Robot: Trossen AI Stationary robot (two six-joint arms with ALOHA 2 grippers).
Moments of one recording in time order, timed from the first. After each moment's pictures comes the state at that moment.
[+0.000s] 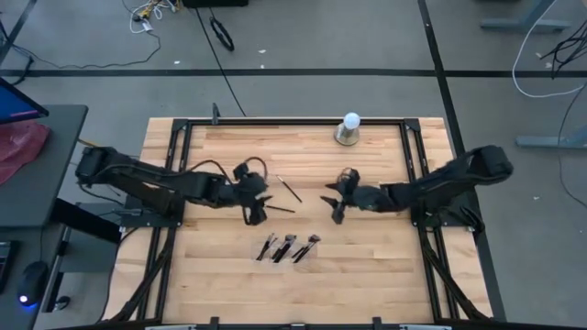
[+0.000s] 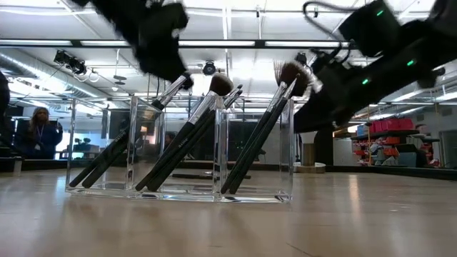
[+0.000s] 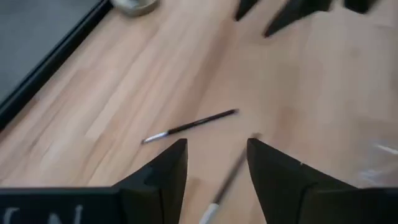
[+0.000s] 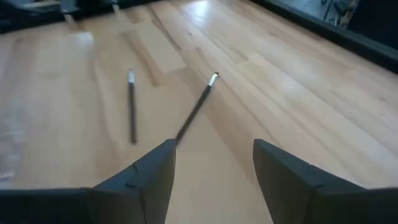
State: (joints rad) left arm -0.17 1.33 0.90 -0.35 -0.47 -0.33; right arm 0.12 1.44 0.42 0.52 0.46 0.30
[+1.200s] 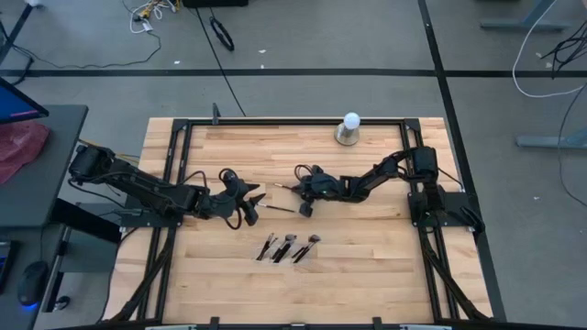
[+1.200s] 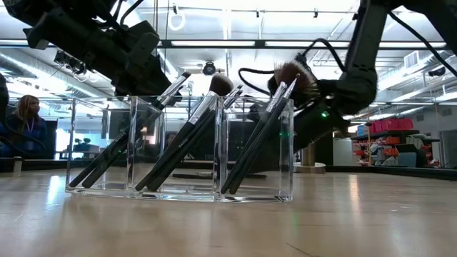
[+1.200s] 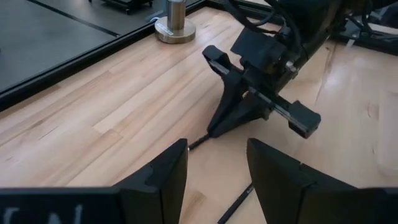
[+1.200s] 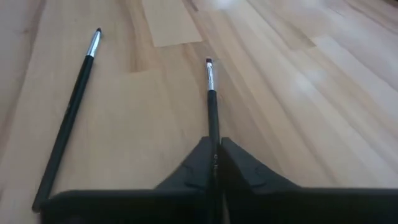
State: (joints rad) left arm -0.25 1.25 0.49 0.22 -0.72 -0.46; right arm -0.11 2.08 0.76 0.65 0.18 0.07
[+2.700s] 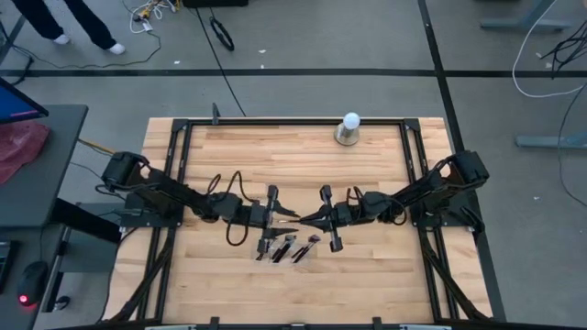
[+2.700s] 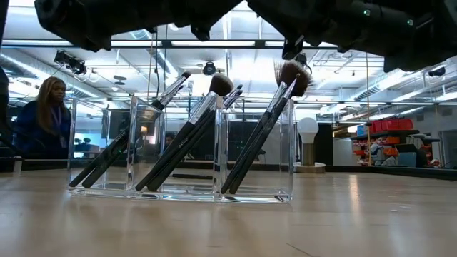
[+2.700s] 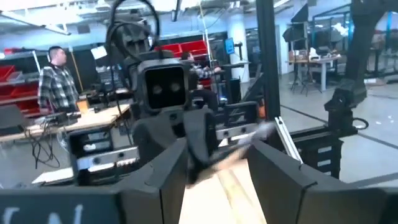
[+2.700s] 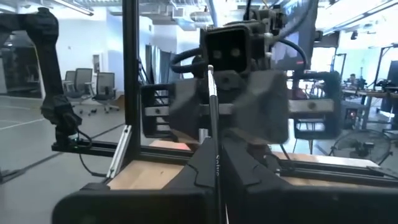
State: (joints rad) left arm -0.26 1.61 0.66 1.12 -0.10 0.14; right arm 0.26 1.67 0.57 1.28 0.06 -0.07
